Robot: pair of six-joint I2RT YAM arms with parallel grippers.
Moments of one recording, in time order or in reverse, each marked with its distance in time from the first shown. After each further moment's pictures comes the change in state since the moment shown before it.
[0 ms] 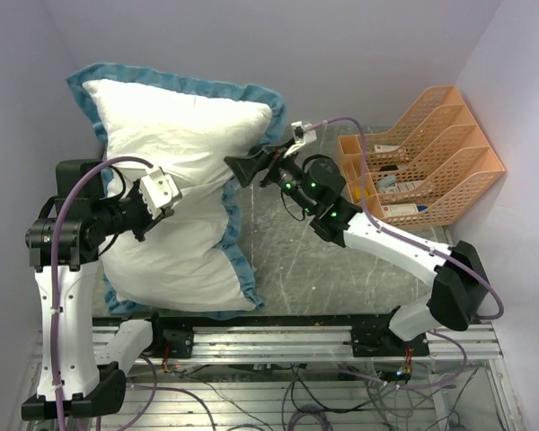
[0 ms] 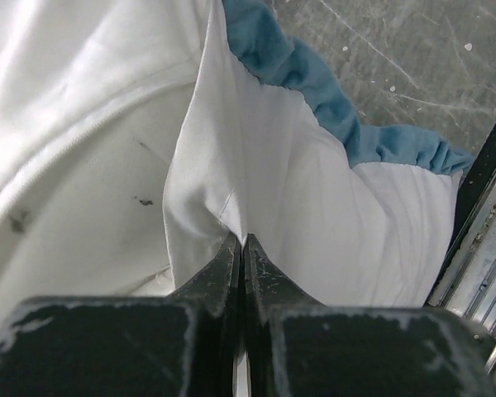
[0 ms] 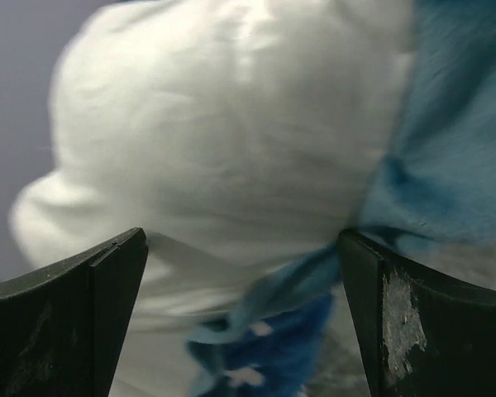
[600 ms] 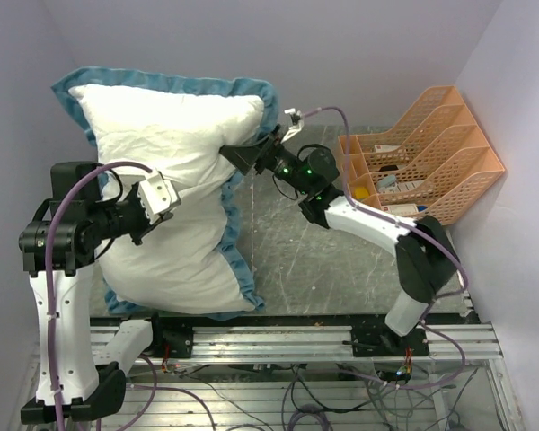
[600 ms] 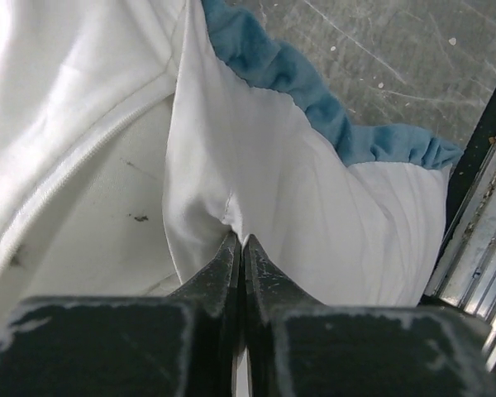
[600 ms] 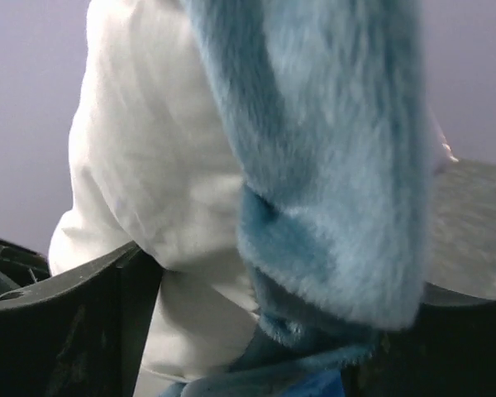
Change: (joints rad) left arm 0.000 -0.008 0.039 -0.078 0.027 0.056; right arm -0.117 0.137 -0.015 0.258 -0.257 0.211
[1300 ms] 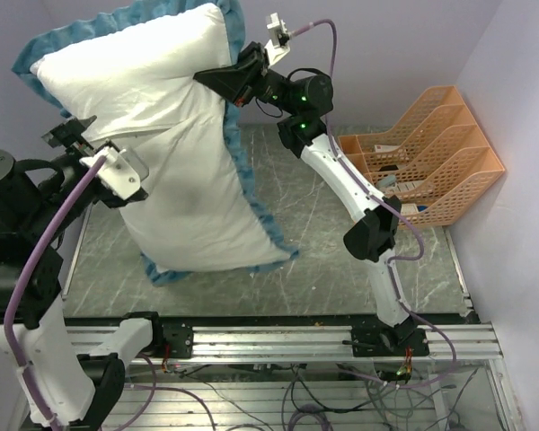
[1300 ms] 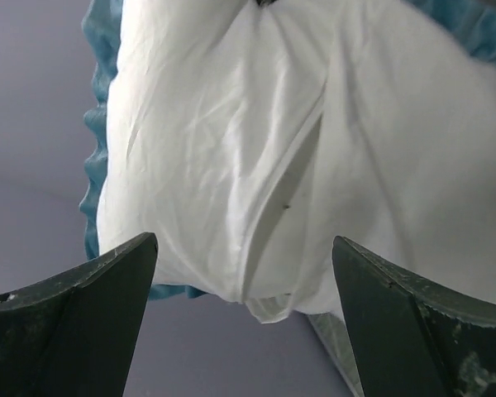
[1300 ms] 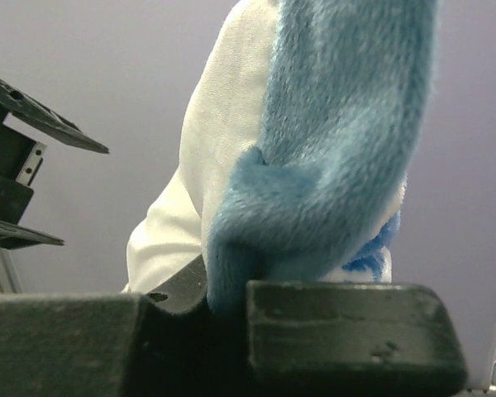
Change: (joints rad) left arm -0.001 0.092 0.571 0.188 -0.271 -0.020; right arm -0.082 0.560 1.206 -0.117 -0.524 0.069
